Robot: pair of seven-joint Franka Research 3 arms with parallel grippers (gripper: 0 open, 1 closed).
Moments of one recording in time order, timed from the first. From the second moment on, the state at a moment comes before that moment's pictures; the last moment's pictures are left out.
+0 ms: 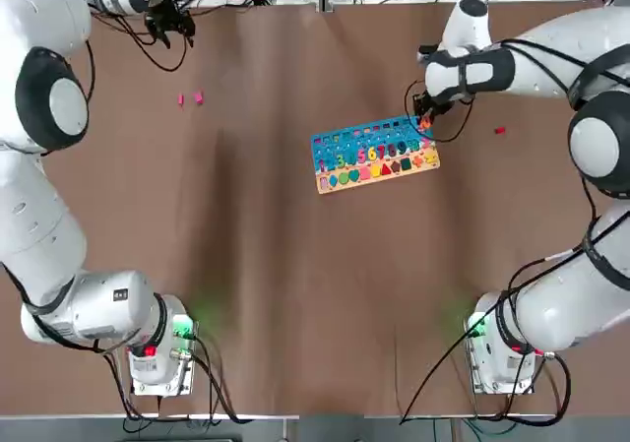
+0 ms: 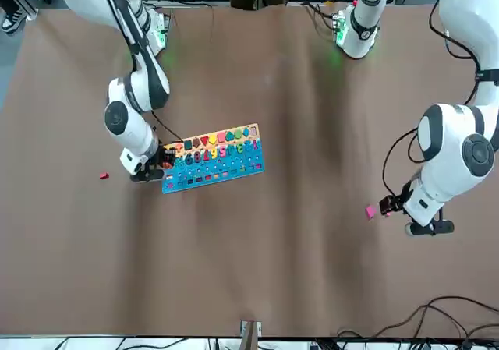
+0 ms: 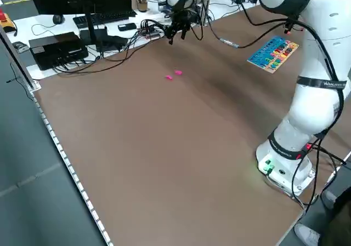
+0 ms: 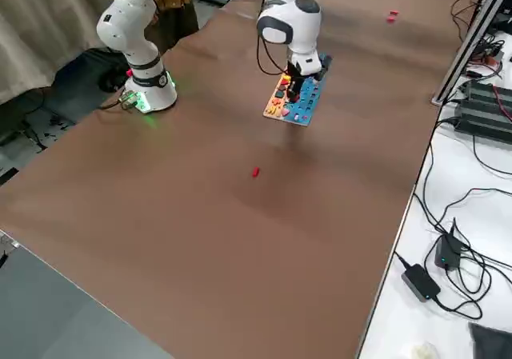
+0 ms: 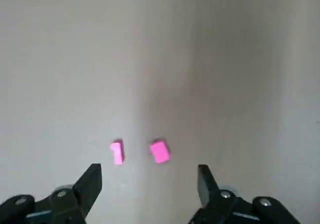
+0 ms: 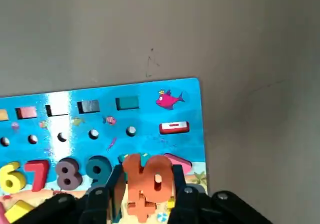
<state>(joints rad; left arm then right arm) 0.06 0.45 -0.10 -1.71 0.05 2.24 -0.10 0.31 0.29 0.01 -2.21 0.11 2.47 0.16</state>
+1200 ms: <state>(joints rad) 0.04 0.56 0.01 -1.91 0.05 2.51 -0.09 0.33 0.37 0.04 -2.25 0.11 2.57 0.14</state>
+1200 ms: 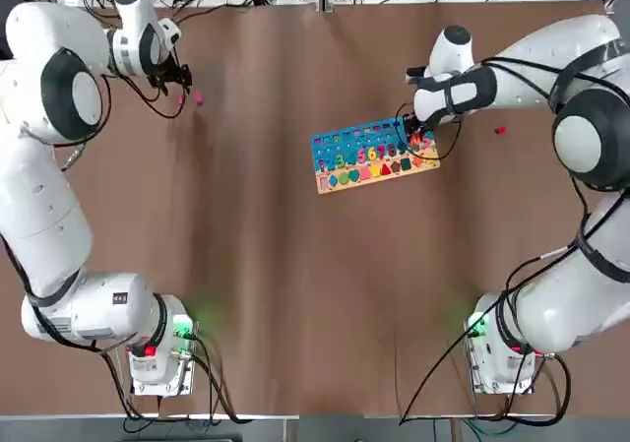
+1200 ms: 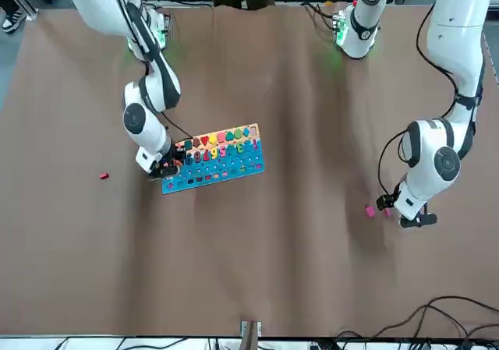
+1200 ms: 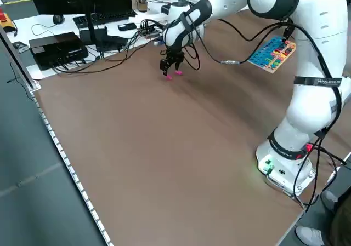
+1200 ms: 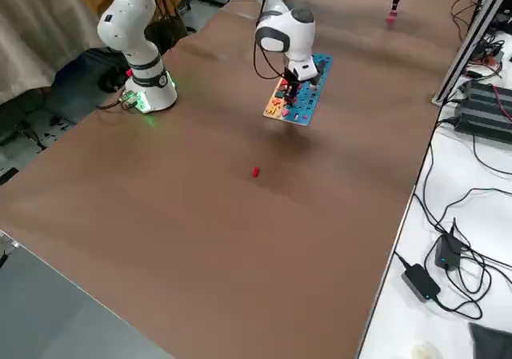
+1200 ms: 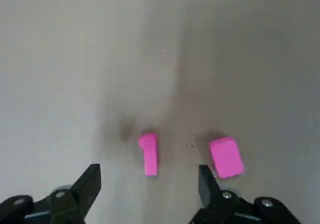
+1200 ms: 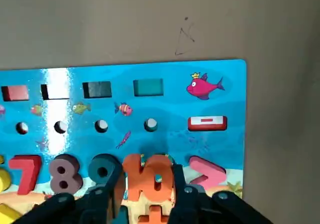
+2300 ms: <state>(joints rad) 0.02 0.61 0.02 -1.88 0.05 2.51 -0.16 0.33 0.37 0.04 -2.27 0.11 2.59 0.13</state>
